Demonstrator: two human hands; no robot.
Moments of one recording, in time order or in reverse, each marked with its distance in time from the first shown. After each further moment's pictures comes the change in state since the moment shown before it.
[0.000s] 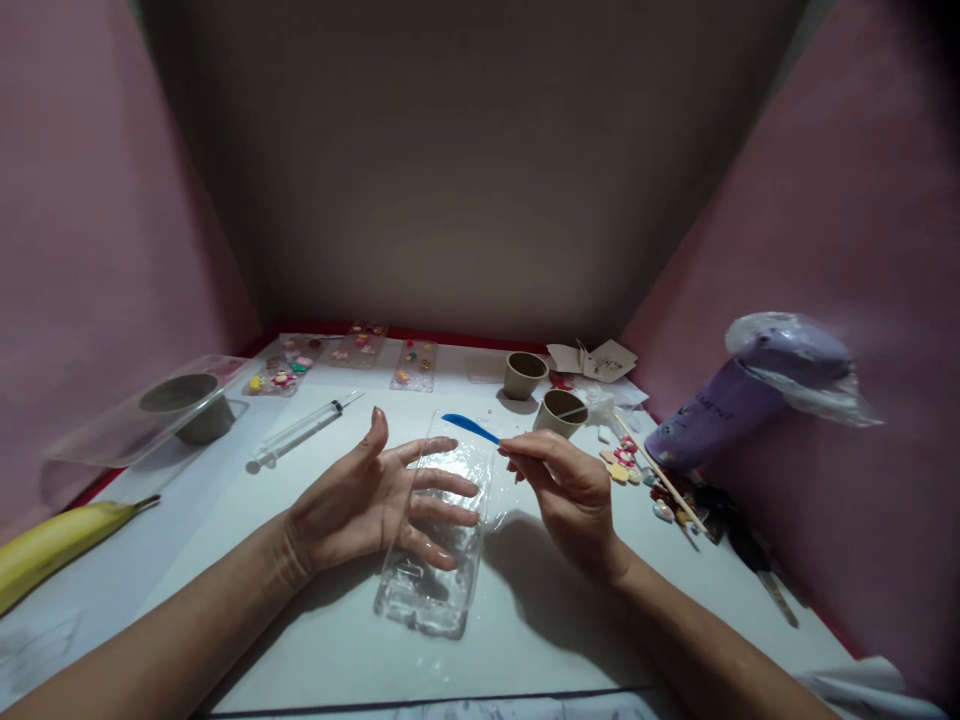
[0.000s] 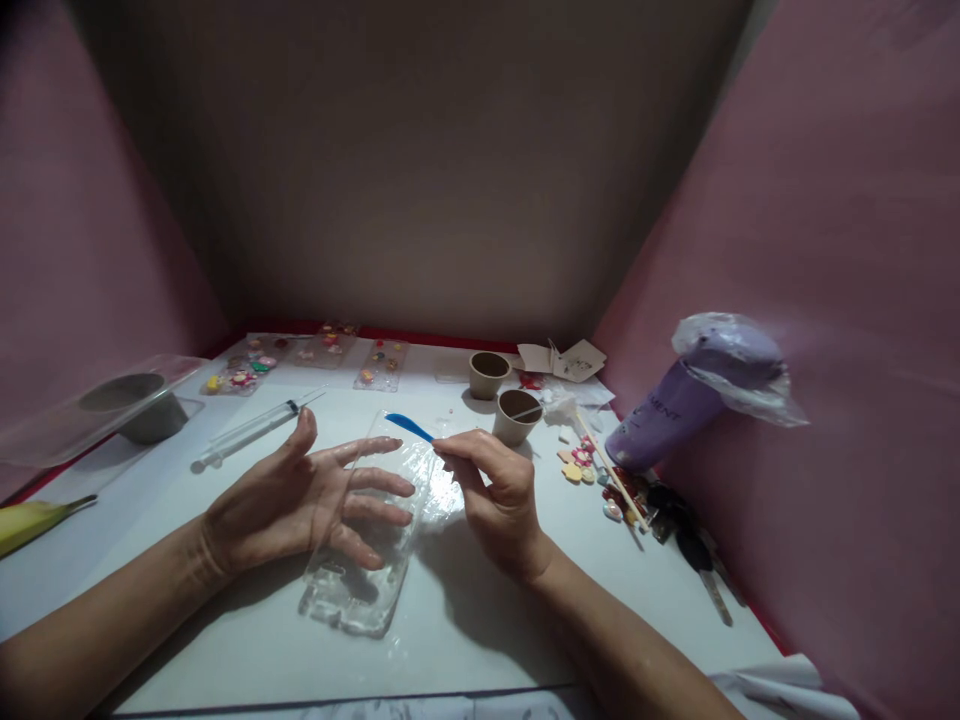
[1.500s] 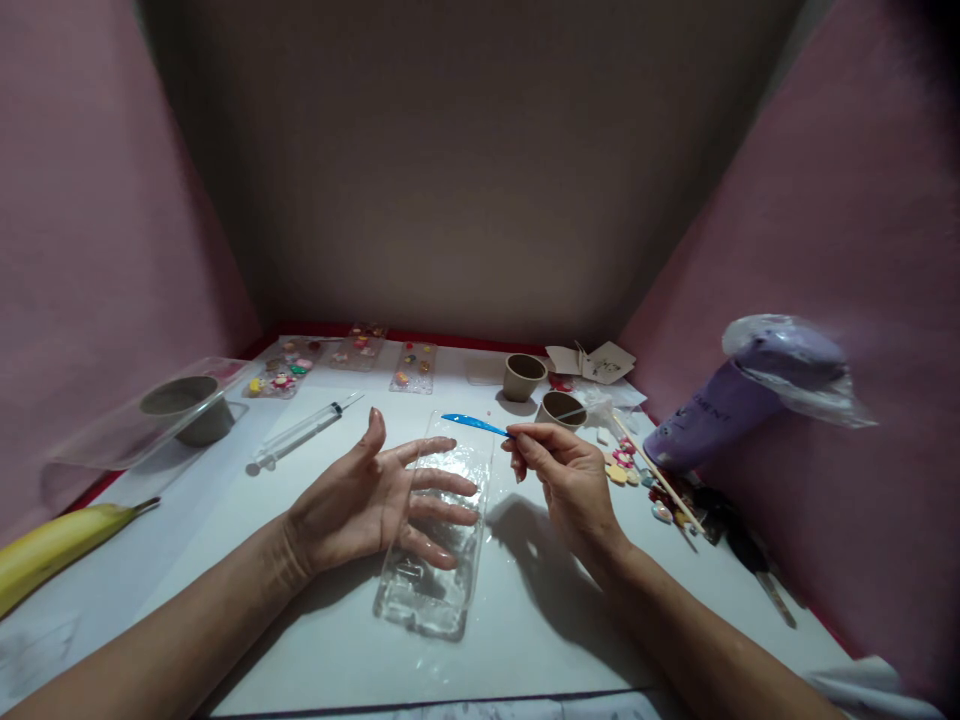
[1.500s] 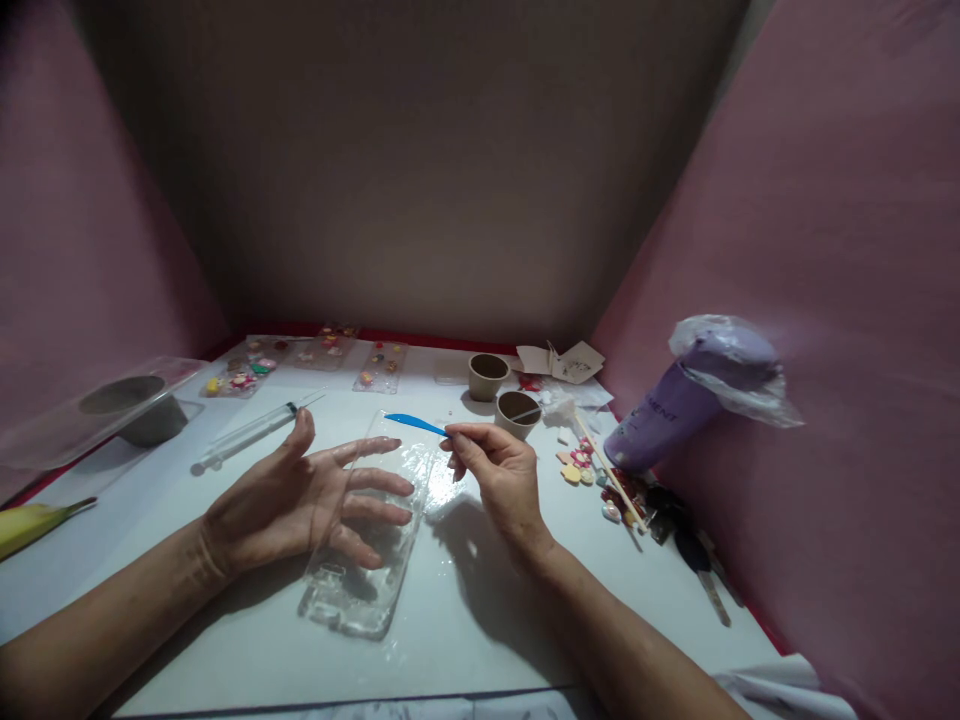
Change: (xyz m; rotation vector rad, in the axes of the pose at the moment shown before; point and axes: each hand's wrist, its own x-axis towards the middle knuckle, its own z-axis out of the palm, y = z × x) left_hand 0.000 -0.001 0.000 -0.028 -0.019 0.019; right_hand 0.009 0.013 0.002 0.431 0.130 0.403
